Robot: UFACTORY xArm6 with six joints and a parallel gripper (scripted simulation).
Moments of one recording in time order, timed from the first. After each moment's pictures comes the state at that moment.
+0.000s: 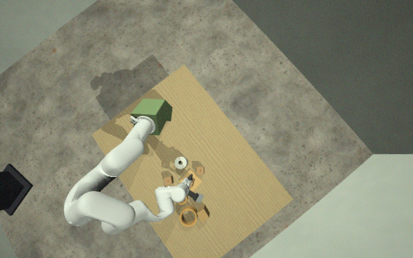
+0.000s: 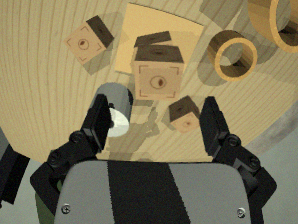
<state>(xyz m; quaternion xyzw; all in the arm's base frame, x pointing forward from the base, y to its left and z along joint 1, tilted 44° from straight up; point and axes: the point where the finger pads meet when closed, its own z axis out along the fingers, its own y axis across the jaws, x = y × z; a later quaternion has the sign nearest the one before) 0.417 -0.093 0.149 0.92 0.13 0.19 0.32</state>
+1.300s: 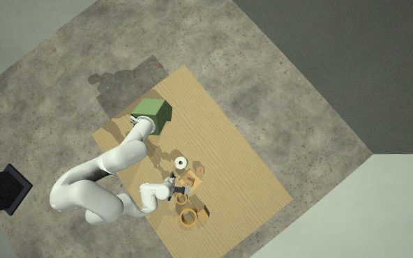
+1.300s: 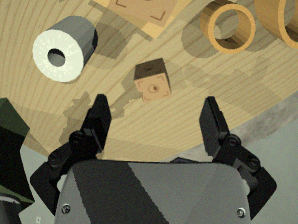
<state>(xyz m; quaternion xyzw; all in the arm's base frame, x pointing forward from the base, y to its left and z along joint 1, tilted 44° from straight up) 0.349 -0.156 0.152 0.88 0.29 0.11 0.37</state>
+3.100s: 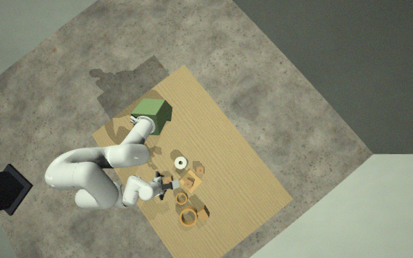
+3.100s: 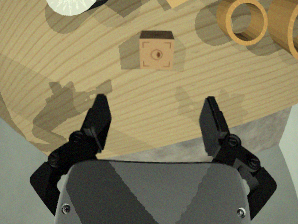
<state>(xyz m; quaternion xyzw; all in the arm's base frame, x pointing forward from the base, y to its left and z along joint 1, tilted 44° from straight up) 0.295 -0.185 0.162 0.82 0.43 0.07 0.36</state>
